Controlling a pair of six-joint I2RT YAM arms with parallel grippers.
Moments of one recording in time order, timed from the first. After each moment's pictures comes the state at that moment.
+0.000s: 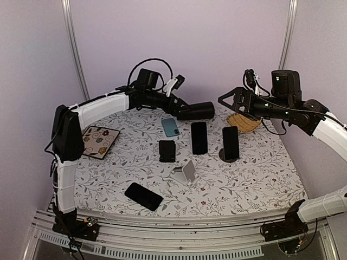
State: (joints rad) left arm -0.61 2.17 1.99 -0.33 0.56 0.06; right arm 0.60 1.19 1.27 -0.43 -0.25 0.59
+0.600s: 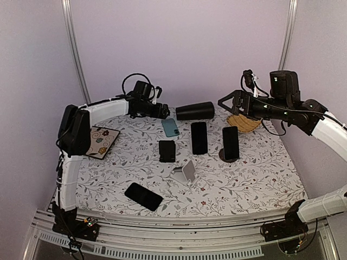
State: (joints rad) left arm -0.49 2.26 1.93 -0.33 0.08 -0.16; right arm 0.60 1.20 1.27 -0.44 -0.22 0.50
